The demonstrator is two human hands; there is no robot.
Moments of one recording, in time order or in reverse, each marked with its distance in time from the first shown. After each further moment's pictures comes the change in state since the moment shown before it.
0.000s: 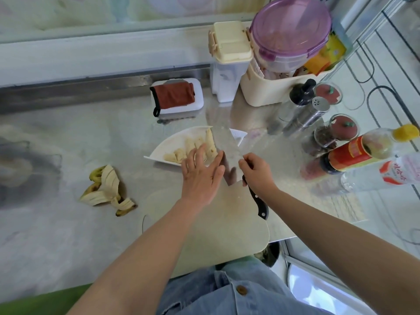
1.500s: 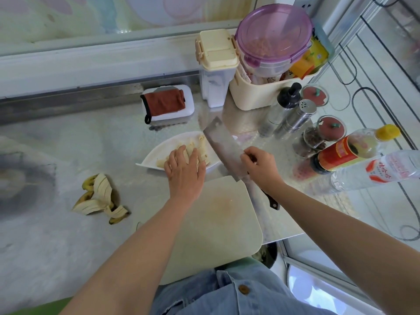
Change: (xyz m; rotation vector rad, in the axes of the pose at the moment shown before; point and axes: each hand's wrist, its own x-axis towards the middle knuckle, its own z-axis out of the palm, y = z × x) left_hand 0.019 -0.006 -0.005 0.100 0.138 -0.136; right_hand 0.012 -0.005 -0.038 -0.147 0.067 -0.194
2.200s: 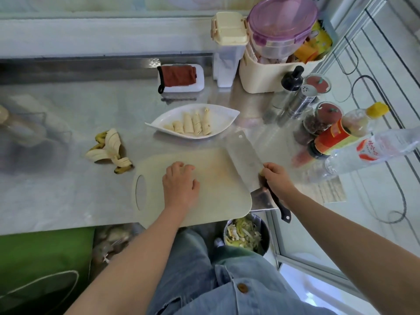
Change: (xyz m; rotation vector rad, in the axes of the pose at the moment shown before) left_hand -0.131 -0.005 0.015 -0.035 -0.023 -0.120; right_hand -0.089 0.069 -0.022 0.373 -0.148 0.354
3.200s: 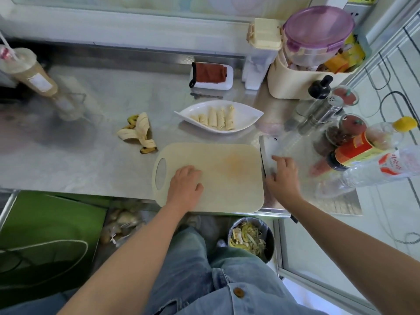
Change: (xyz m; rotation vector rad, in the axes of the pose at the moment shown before) left_hand -0.044 -0.031 -0.010 -0.133 -0.125 -0.003; right_hand -0.013 0.006 0.019 -0.836 0.171 -0.458
